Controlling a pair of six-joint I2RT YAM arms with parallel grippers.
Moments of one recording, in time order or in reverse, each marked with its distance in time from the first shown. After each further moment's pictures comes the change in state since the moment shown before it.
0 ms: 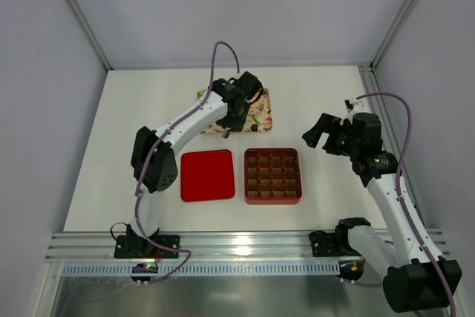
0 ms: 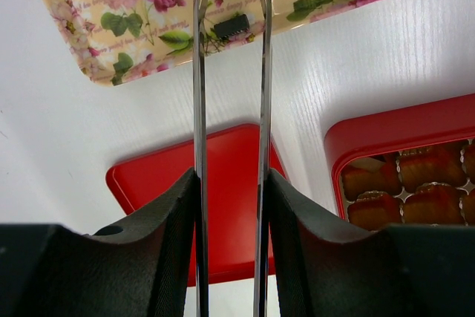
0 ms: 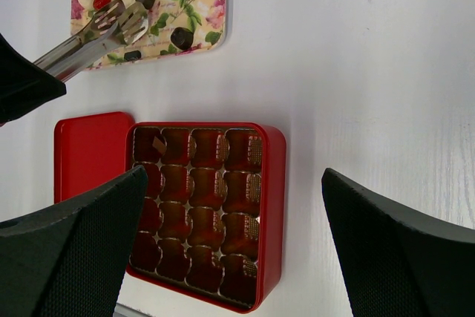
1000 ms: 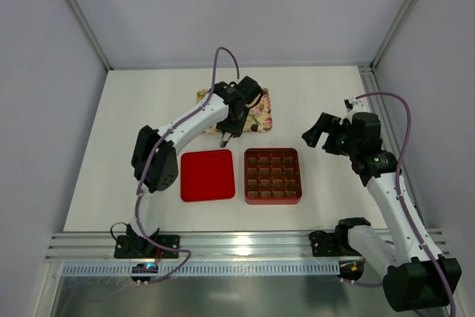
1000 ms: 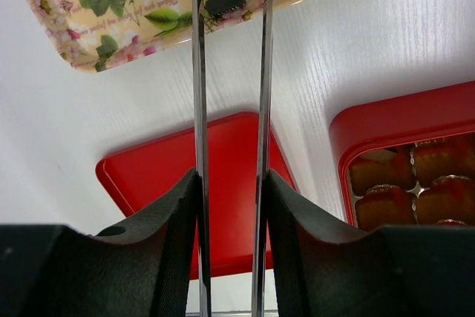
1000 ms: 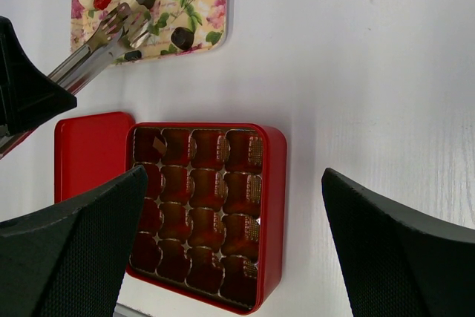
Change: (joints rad) left arm 0.000 0.006 -0.047 -0.001 0.024 -0.003; right arm 0.000 0.008 0.000 0.007 -0.004 0.000
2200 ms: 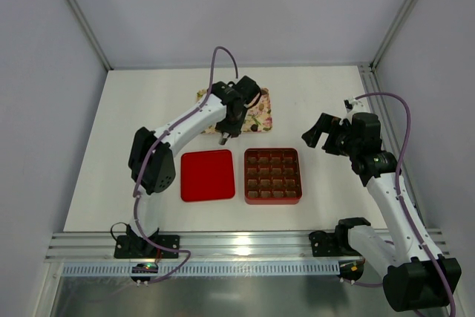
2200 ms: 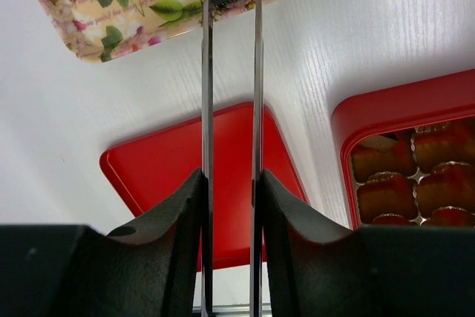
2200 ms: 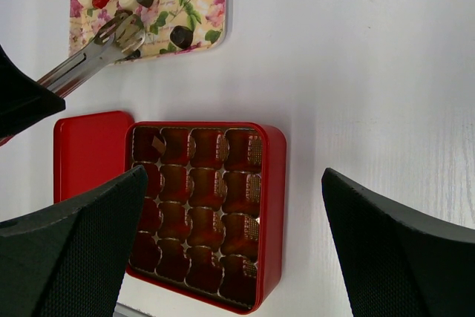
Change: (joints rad) left arm -0.003 -0.033 -0.025 -0.006 0.002 -0.002; right arm 0.000 0.000 -0.004 0.000 0.000 0.000
